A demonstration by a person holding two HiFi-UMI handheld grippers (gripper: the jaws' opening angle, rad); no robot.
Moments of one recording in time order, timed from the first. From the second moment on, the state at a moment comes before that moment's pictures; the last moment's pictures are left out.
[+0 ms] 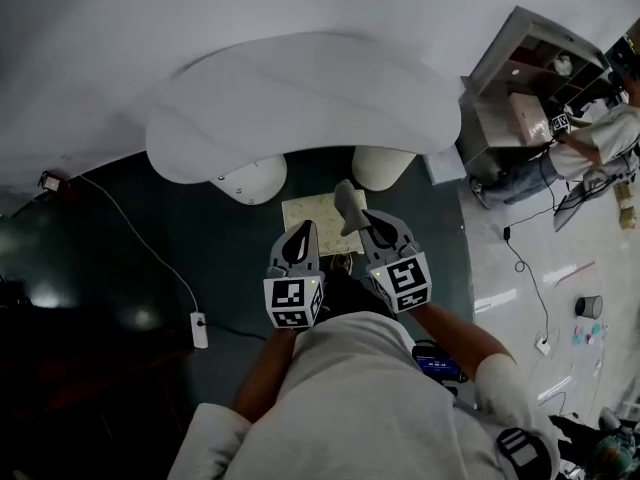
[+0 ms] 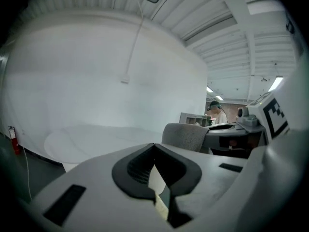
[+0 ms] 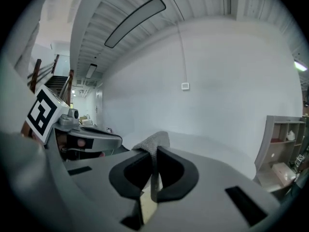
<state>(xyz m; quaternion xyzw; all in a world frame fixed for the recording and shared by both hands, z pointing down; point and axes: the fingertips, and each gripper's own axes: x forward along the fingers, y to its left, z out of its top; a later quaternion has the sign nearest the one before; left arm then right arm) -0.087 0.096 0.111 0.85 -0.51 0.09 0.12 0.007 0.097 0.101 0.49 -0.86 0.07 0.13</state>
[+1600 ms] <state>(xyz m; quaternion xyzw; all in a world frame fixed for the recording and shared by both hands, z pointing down) 0.112 0.318 0.030 0.78 -0.62 0.02 0.04 0.206 0.299 0.017 0.41 -0.91 -0.01 0.04</state>
